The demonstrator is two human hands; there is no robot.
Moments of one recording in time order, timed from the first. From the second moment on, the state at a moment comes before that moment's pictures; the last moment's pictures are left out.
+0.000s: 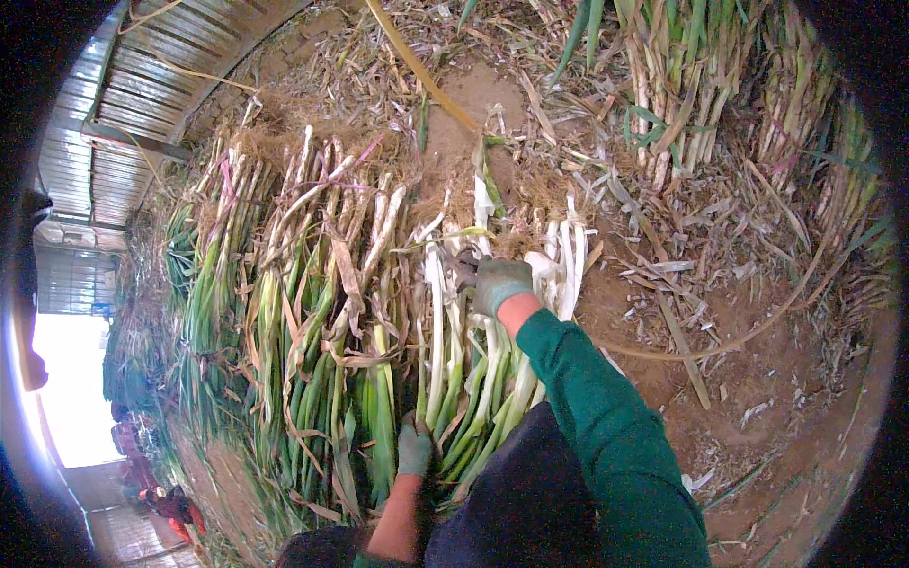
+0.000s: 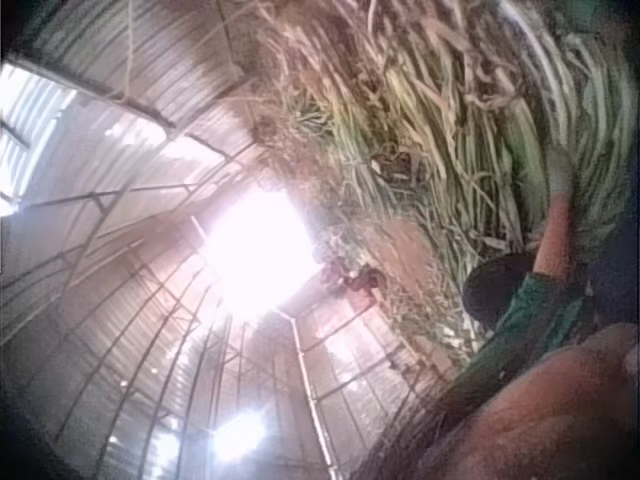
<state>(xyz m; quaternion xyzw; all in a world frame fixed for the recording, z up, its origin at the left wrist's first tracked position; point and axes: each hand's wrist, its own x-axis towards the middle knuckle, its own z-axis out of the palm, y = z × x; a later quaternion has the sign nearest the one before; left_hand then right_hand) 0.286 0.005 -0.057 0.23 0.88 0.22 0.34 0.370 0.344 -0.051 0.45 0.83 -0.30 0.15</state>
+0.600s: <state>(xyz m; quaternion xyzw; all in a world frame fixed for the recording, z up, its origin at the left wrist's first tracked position) 0.260 0.077 0.012 0.49 0.86 0.13 -0.05 0.440 0.225 -0.001 0.30 0.84 -0.42 0.14</state>
